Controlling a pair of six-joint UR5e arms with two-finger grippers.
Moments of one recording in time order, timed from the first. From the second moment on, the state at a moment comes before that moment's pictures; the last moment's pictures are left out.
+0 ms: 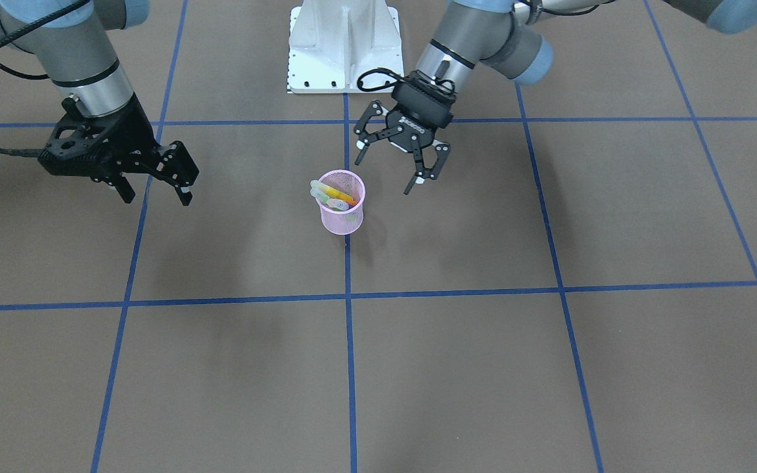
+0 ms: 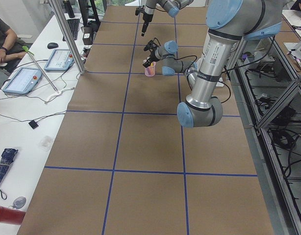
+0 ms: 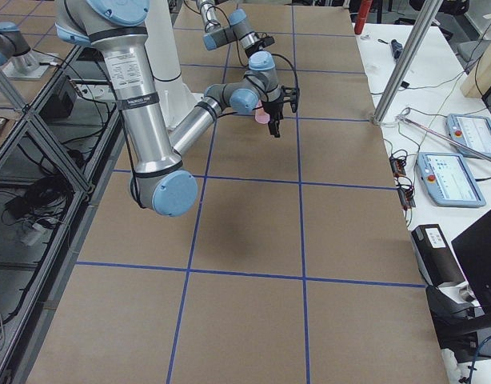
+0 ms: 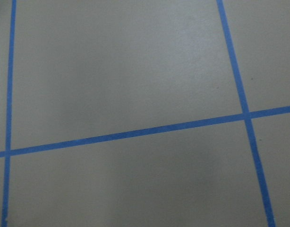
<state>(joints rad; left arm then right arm) -0.48 -1.96 -1.83 -2.31 -1.51 -0.90 0.81 -1.30 2.02 -1.48 1.90 1.15</state>
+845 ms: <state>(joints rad) -1.16 -1.53 -1.74 -2.26 -2.23 -0.45 1.44 -1.46 1.66 -1.48 2.35 0.20</state>
